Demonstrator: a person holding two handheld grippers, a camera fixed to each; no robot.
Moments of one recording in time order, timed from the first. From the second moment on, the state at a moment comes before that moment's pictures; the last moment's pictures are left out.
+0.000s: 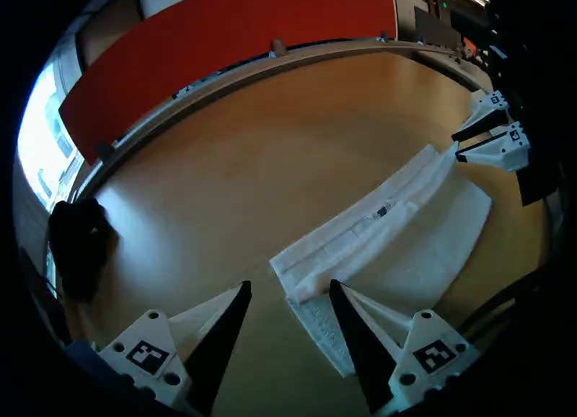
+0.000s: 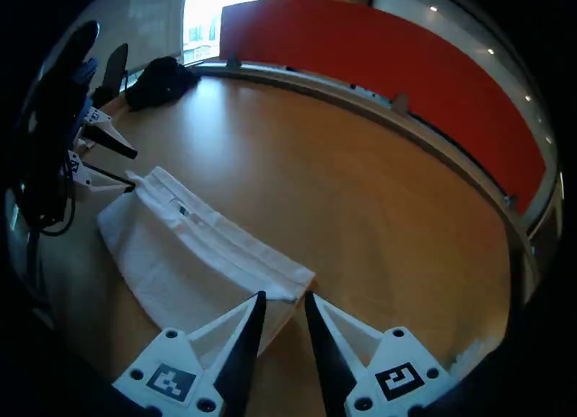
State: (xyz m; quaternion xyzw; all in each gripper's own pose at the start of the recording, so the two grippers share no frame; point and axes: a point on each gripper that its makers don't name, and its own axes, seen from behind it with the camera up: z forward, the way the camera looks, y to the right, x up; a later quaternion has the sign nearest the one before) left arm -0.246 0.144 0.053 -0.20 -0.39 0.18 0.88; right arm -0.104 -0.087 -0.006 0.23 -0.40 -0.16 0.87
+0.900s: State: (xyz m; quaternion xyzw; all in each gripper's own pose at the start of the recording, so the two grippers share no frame) left arm -0.235 0.124 0.022 -0.18 -0.40 0.16 0.89; right arm -0.089 -0.080 -0.035 0.22 -0.39 -0.14 0.88
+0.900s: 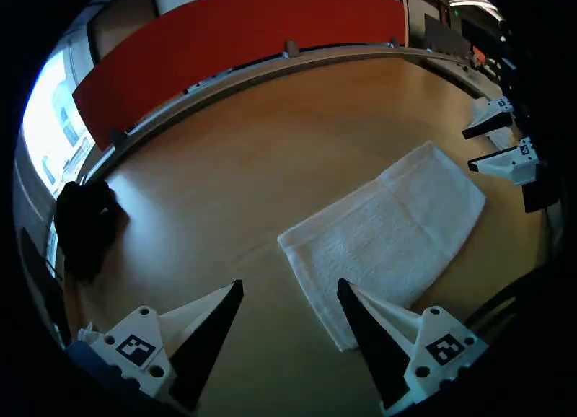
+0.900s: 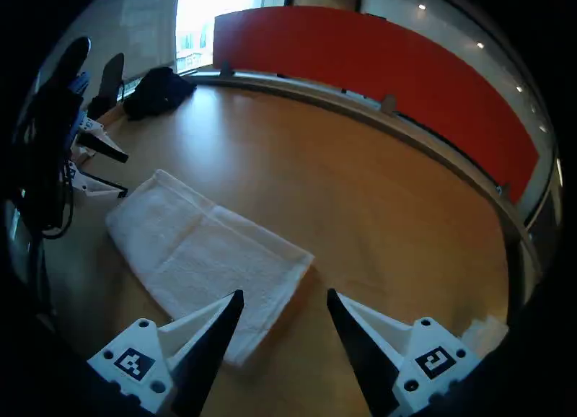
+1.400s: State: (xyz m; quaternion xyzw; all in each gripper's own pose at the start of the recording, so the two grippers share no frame) left arm -0.231 0.118 -0.024 -0.17 -0.41 0.13 0.89; right arm -0.075 -0.078 -0.078 0.22 -0.38 -0.13 0.89
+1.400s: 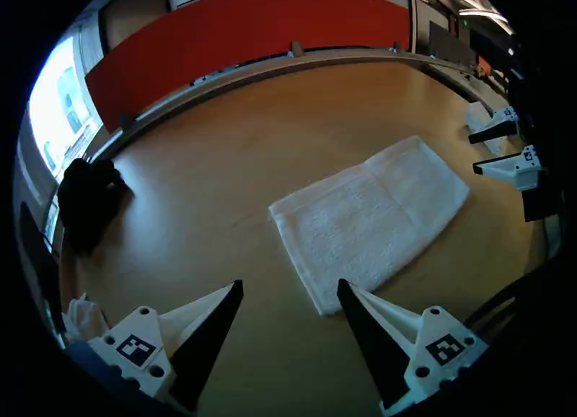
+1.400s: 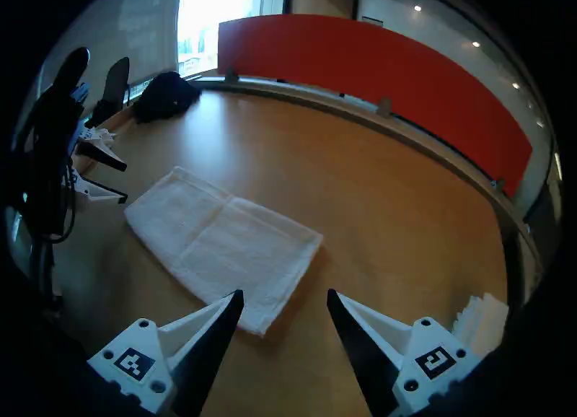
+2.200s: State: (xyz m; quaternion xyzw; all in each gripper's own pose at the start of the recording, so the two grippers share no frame) left arm -0.230 0.104 -0.059 -0.14 -0.41 0.10 0.90; right arm -0.075 -0.075 -0.095 0.24 -0.38 -0.14 0.88
